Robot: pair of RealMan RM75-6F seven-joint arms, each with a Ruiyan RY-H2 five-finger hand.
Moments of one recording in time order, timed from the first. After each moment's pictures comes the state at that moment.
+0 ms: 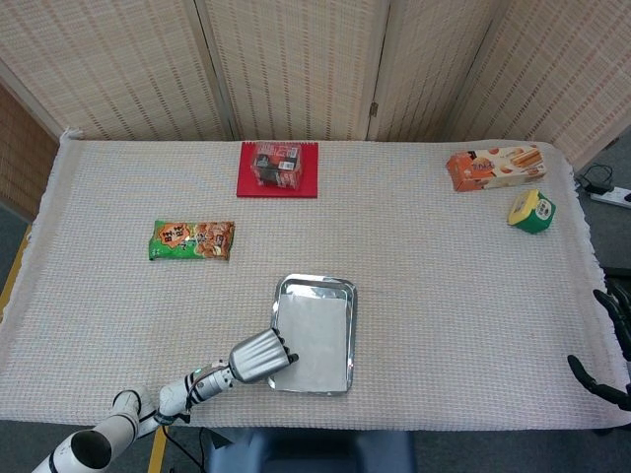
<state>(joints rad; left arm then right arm) -0.73 -2.08 0.21 -0.43 1.91 1.52 -0.14 -0.05 -0.92 0.00 -1.68 -1.66 1.72 0.35</state>
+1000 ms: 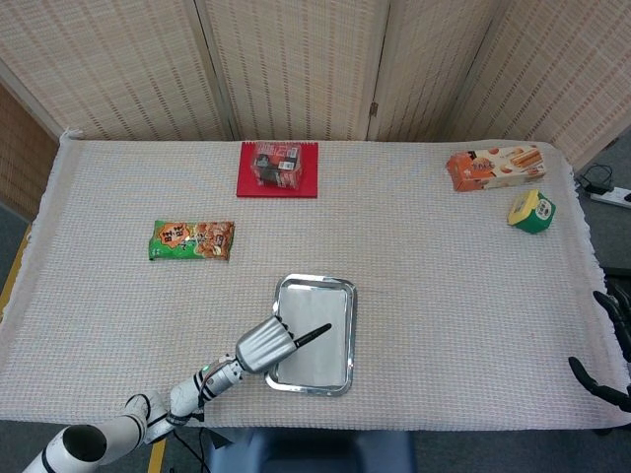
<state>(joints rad) -0.75 -2.02 0.13 -0.68 1.82 1.42 0.09 -0.06 -0.91 0.00 -1.68 -1.68 1.71 0.35</state>
